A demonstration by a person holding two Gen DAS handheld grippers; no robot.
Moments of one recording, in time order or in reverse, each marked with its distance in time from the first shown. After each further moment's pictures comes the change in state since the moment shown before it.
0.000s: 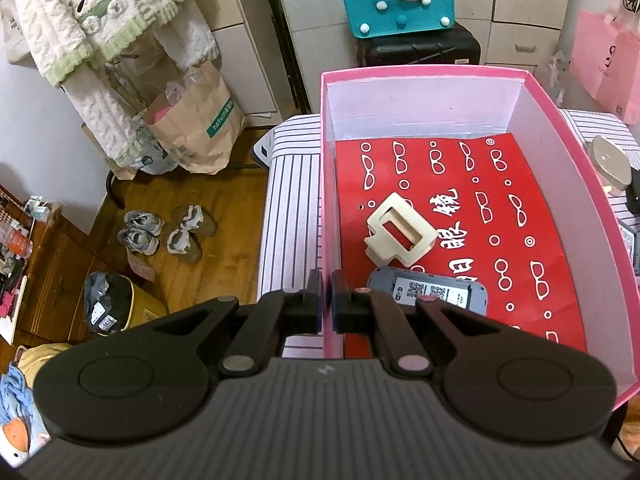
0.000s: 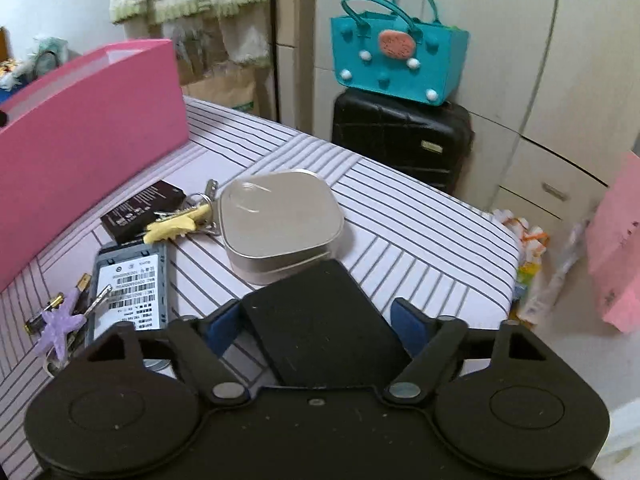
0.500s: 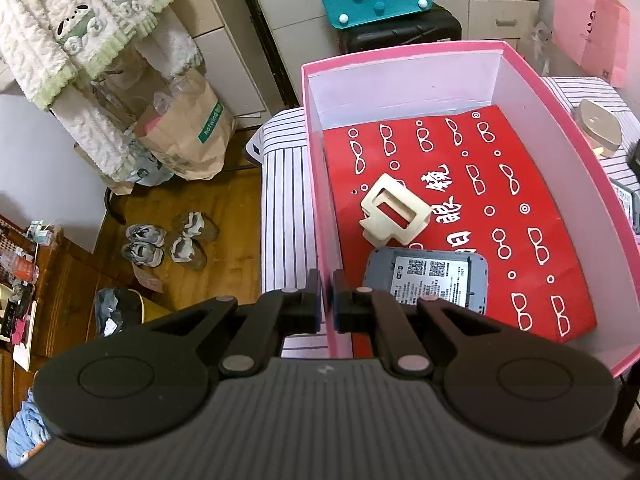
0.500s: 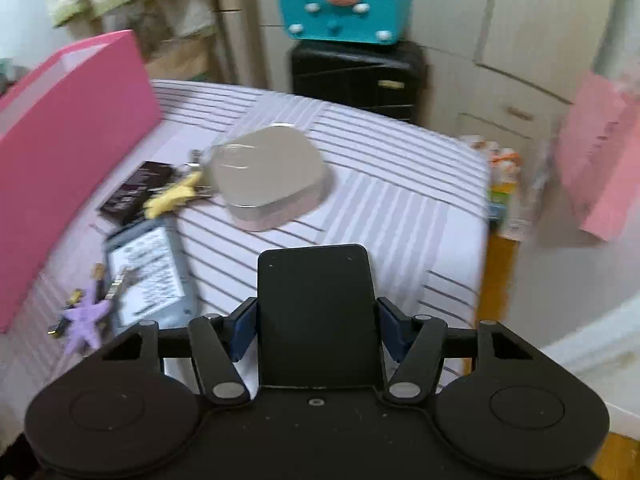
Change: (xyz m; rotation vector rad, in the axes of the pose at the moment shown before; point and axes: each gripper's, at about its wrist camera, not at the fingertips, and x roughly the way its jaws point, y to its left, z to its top) left arm -0.005 -0.004 -0.005 0.103 0.020 -0.002; right arm -0.023 0.013 -0.008 0.148 0.099 -0.106
